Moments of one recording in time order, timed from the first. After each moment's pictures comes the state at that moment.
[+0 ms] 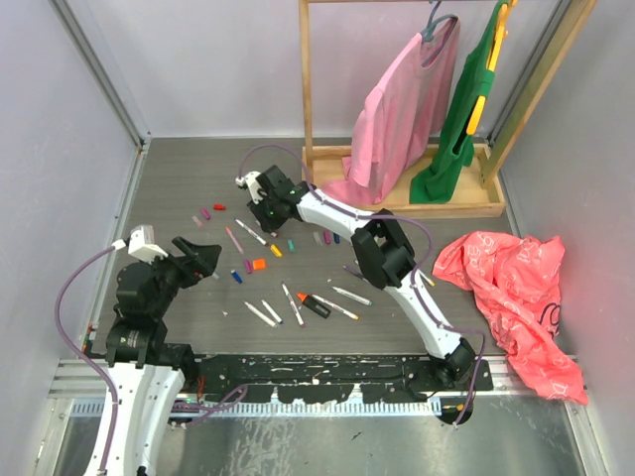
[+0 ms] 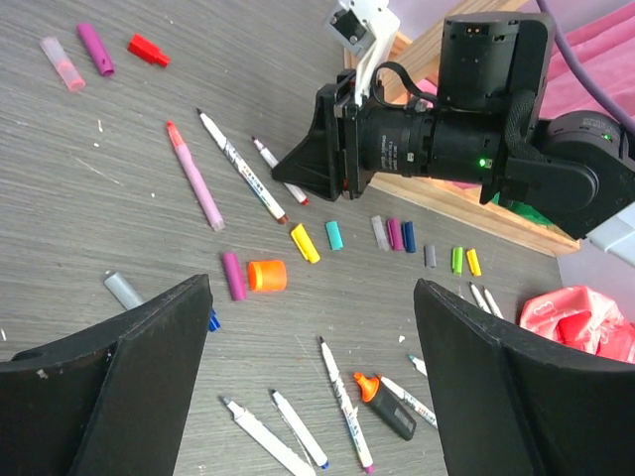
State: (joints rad) left arm -0.04 0.34 0.48 -0.37 0.16 -0.65; right arm 0.79 2.48 2.12 -0.50 -0.15 -0.07
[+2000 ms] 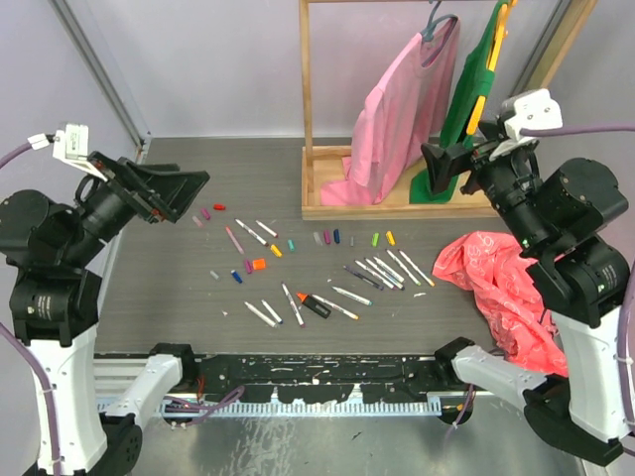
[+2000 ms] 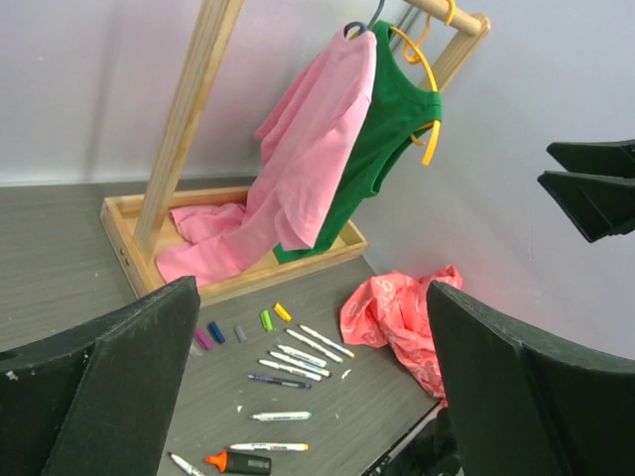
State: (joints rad) left arm -0.04 0.85 1.57 -0.57 0.58 -0.59; right arm 0.49 1.00 1.79 -0.68 0.12 -0.15
